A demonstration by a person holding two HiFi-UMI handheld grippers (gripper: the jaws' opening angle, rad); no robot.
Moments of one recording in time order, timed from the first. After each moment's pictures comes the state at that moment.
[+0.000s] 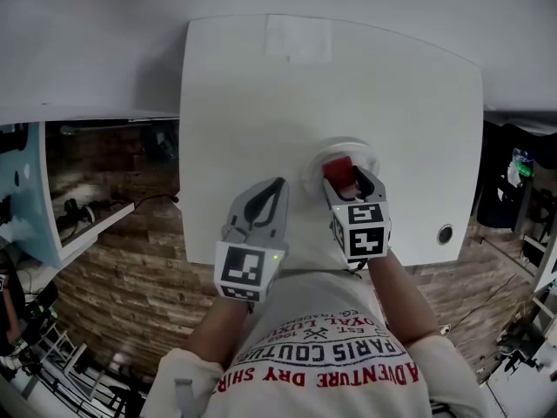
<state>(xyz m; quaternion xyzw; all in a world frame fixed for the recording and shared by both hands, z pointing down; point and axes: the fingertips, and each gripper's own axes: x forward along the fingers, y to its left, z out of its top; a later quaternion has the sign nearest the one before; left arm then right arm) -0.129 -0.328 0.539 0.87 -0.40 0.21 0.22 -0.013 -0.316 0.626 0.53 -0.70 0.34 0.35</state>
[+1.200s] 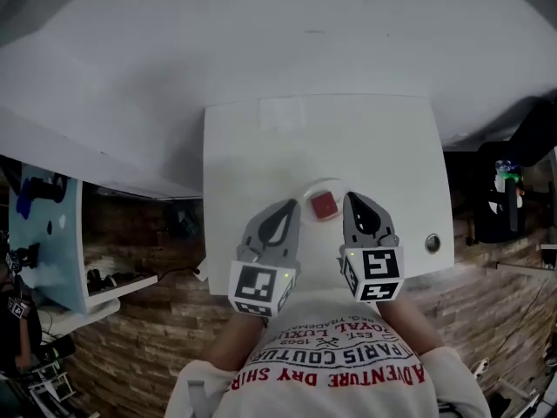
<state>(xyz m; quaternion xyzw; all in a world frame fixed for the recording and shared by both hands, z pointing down) -0.091 -0.309 0.394 0.92 -0.37 0.11 0.10 0.014 -0.300 0.416 0.65 -0.73 0.15 0.14</state>
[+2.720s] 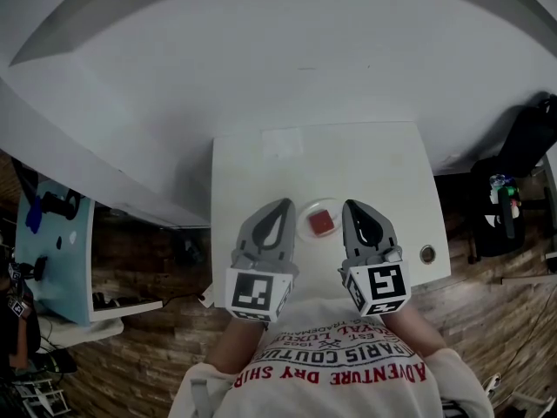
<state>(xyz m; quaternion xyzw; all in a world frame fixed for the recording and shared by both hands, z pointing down) -0.093 -0.298 0.305 0.92 -0.40 0.05 0.00 0.010 -0.273 0.325 0.65 -0.76 0.05 0.05</state>
